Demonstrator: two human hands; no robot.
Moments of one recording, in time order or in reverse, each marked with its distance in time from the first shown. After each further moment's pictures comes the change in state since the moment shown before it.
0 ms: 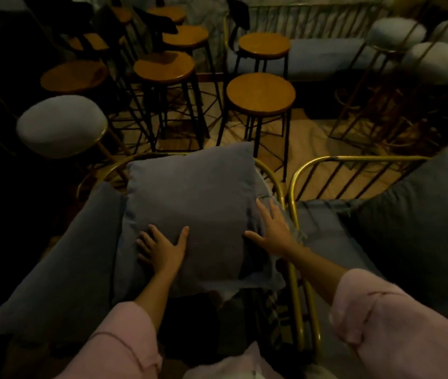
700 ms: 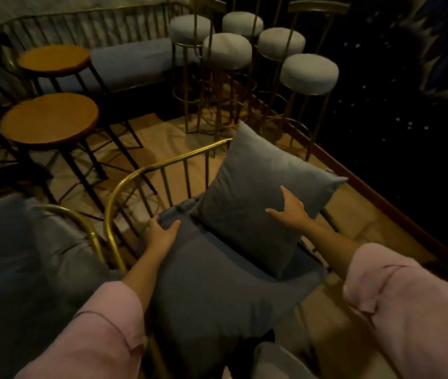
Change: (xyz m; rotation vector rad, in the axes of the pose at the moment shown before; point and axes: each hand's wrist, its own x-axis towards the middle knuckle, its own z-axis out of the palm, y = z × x) left_hand -0.190 0.314 0.304 -0.188 -0.638 0.295; right_hand -0.144 0.433 -0.253 0.153 0.360 0.668
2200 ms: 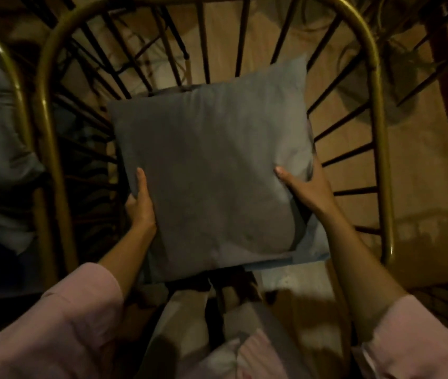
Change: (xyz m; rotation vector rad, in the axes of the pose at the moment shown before) left_hand -0.016 -0.109 0.144 -0.635 0.594 -0.574; right_hand 0.097 0.090 0.071 0.359 -0.344 0.012
